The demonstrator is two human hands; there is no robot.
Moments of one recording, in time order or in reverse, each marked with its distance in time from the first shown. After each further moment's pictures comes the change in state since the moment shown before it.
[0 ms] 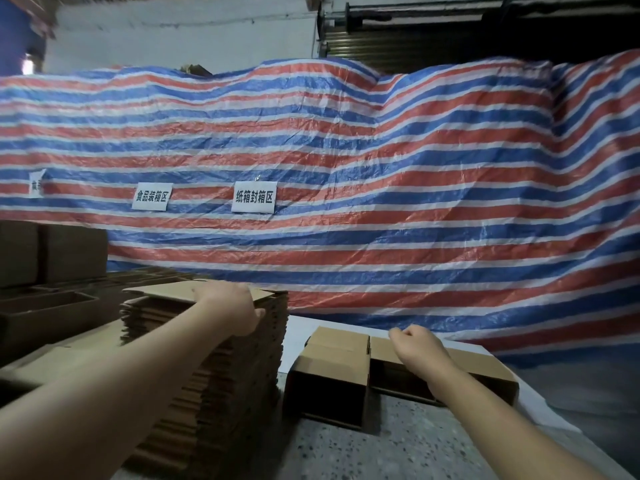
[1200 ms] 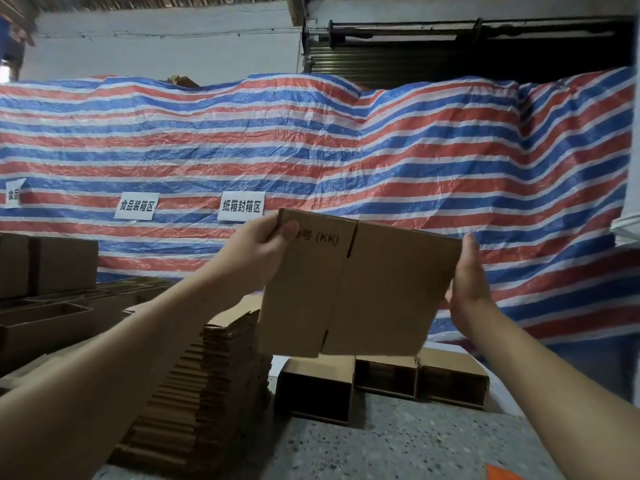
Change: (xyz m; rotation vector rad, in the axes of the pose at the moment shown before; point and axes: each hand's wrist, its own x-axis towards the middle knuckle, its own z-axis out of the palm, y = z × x) left_hand -0.090 -0.002 -0.099 -1.455 0.406 0.539; right_hand -0.037 -0.054 -0.114 0.743 0.198 -0.291
